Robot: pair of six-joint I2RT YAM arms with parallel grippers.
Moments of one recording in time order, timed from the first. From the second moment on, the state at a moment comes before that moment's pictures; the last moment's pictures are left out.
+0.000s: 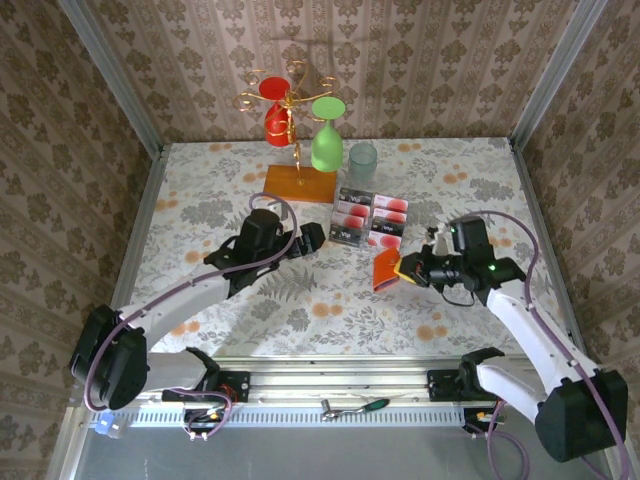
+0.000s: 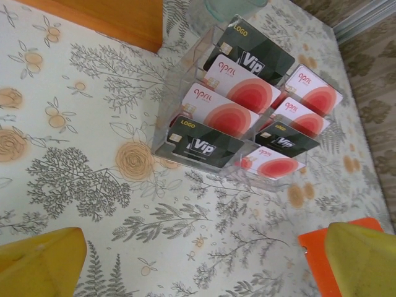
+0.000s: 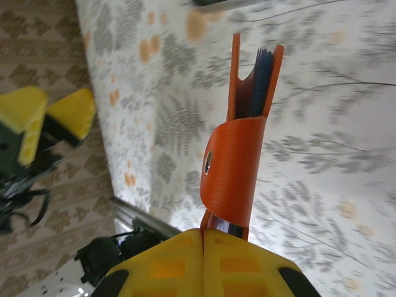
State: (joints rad) left arm -0.67 1.25 0.76 -0.07 0.09 -0.77; right arm 0.22 1.00 0.72 -0.58 -0.67 0.79
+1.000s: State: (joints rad) left arm -0.67 1.29 0.62 0.46 0.23 -1.09; right arm 0.53 1.30 0.94 -0.14 -0.63 1.03
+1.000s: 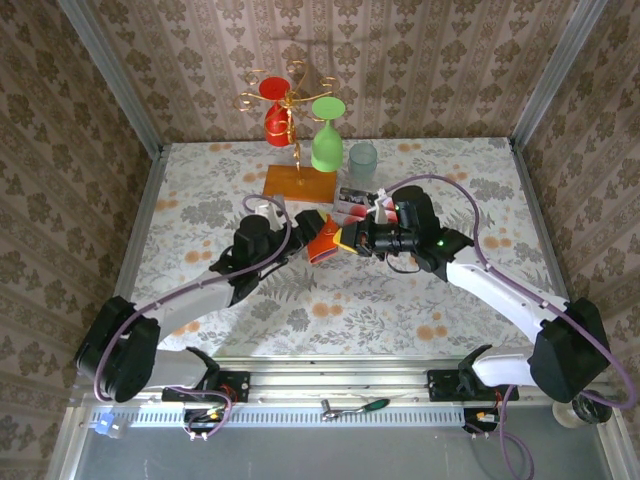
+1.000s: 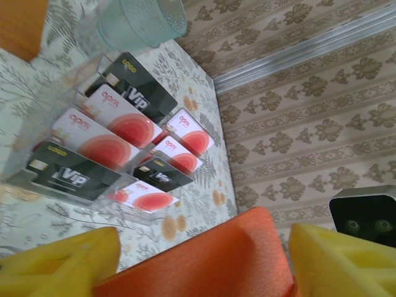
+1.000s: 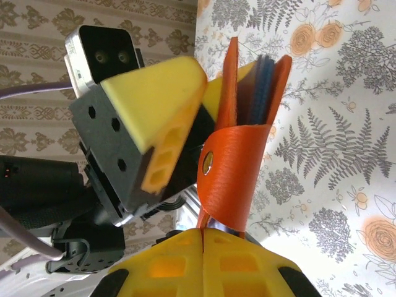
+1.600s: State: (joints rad) left arm -0.67 1.25 0.60 0.51 0.21 -1.11; right arm 0.51 1.30 0.89 -0.13 -0.61 1.03
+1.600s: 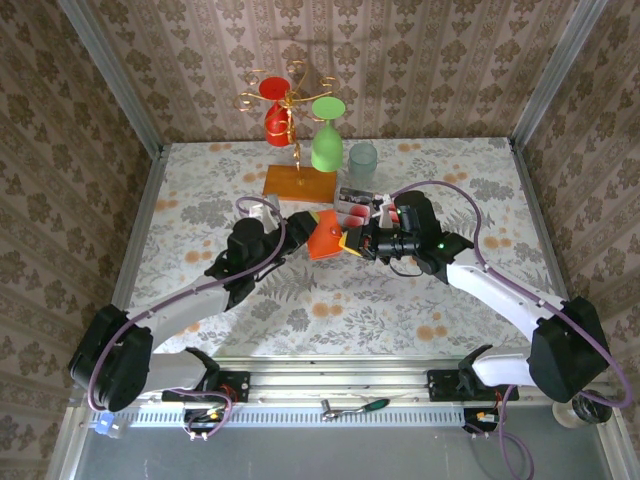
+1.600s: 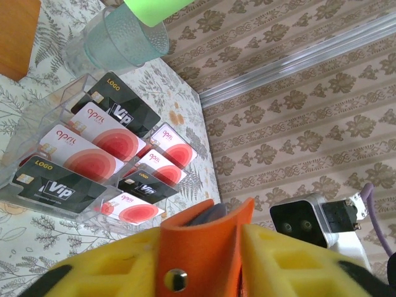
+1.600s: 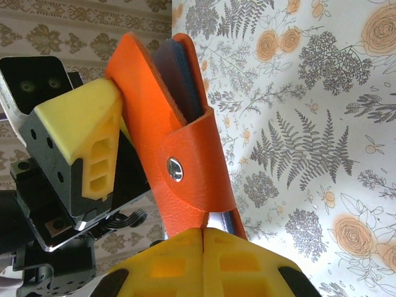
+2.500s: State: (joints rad) left arm -0.70 1.29 0.53 0.52 0.18 -1.08; right arm 0.58 1.36 1.09 -0.53 -0.24 0.57
